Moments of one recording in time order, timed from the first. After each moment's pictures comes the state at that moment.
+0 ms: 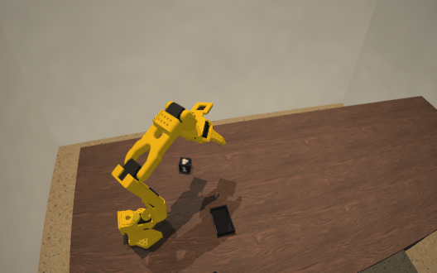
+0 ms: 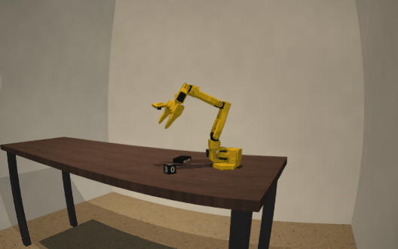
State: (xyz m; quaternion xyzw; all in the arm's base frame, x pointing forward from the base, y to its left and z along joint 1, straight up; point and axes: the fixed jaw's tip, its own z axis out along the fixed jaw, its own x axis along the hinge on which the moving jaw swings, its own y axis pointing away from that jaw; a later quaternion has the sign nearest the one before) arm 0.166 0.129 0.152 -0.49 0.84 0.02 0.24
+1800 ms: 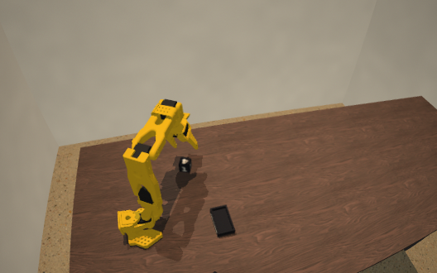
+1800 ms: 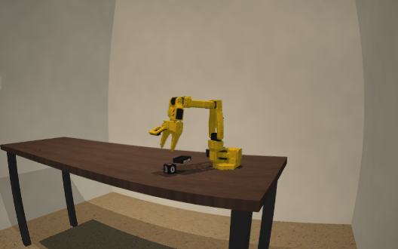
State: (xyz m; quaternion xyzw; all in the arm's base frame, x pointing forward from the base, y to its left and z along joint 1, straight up) arm 0.106 0.191 0.084 -0.56 0.83 0.03 0.07
